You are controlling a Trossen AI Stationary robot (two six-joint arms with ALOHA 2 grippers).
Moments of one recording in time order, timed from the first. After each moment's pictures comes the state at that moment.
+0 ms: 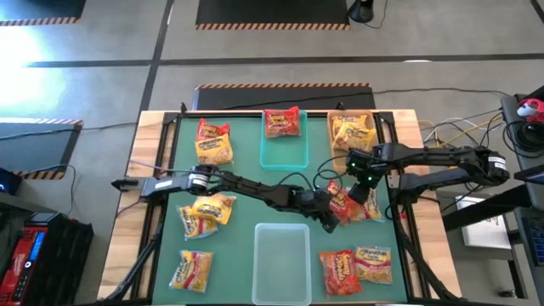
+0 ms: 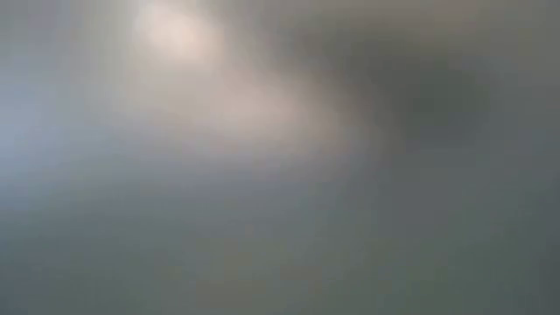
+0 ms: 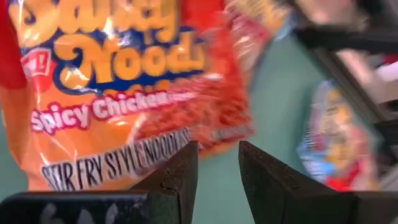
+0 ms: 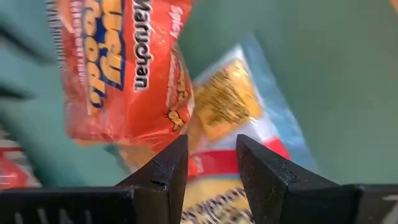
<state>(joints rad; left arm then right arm) -0.12 2.46 1.95 -0.18 -0.06 -0.83 -0.29 1.08 0.60 -0.94 -0.31 0.39</state>
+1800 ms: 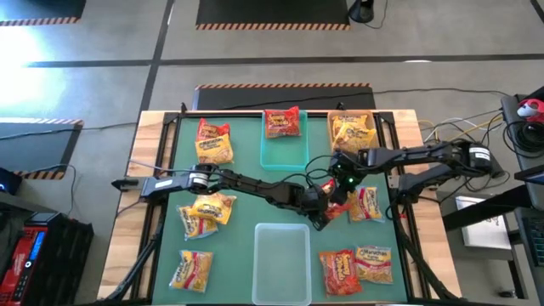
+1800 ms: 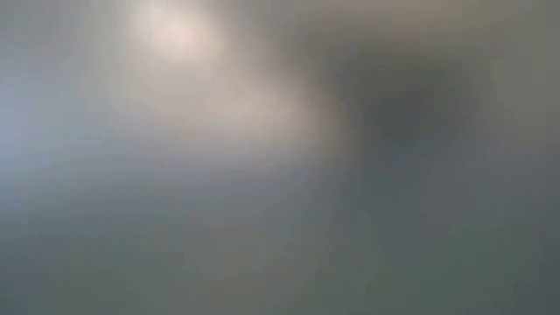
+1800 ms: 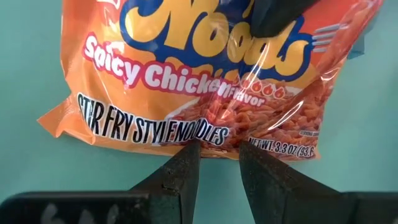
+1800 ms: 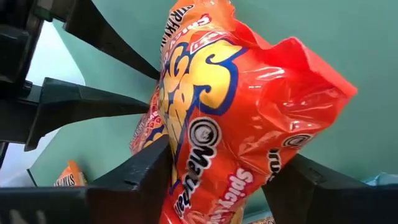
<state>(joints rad) -0.10 2.48 1.97 -0.48 -0.12 -0.73 -0.23 1.29 0.58 -0.48 -0.45 0.52</state>
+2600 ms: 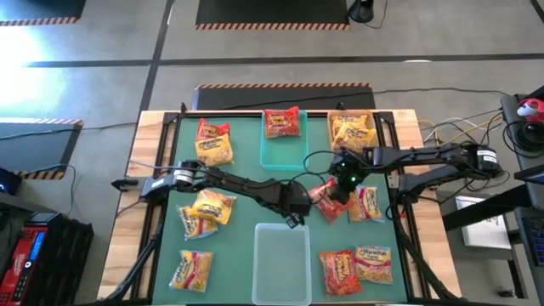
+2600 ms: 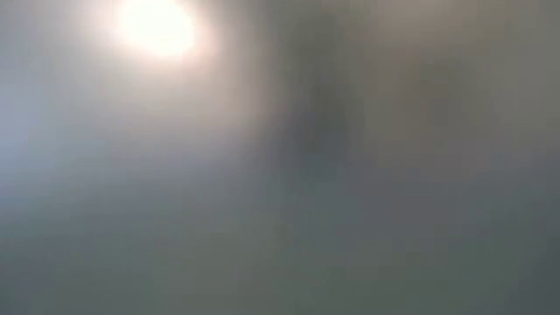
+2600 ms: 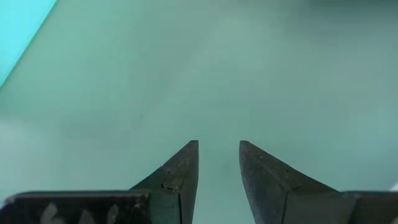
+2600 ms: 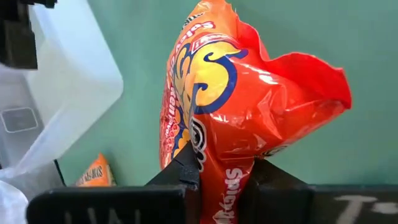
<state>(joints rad) -0.14 2.28 1.85 -0.94 -0.28 -0.76 -0.23 1.20 0.59 -0.46 -0.49 0.51</state>
